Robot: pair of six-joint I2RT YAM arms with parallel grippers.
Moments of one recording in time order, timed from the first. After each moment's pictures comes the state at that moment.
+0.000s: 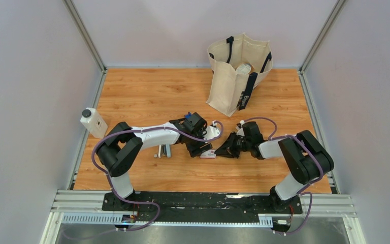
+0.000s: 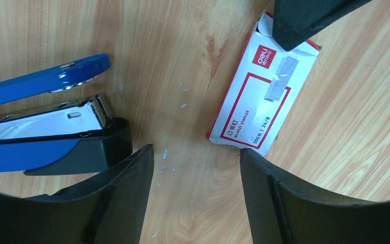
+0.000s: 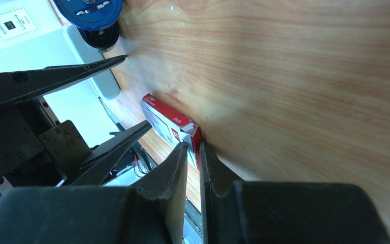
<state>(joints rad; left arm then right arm) -0.85 1.77 1.06 -0.38 0.18 0.36 0.40 1.60 0.46 0.34 -0.64 1.04</state>
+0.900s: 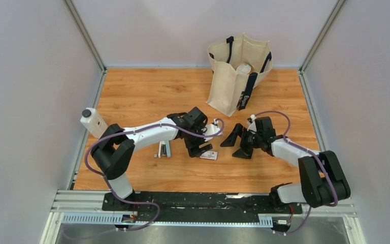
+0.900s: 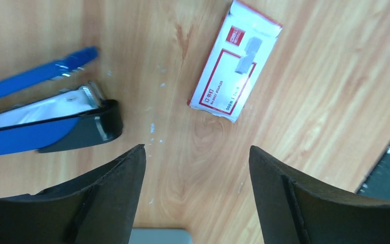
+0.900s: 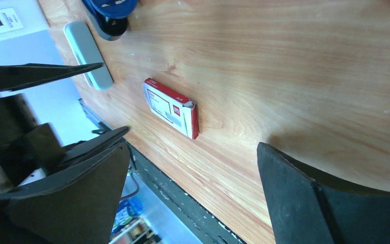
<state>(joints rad) -0.85 1.74 1.12 -0.53 0.23 0.42 0.26 1.39 0.49 -0.02 -0.67 0.83</state>
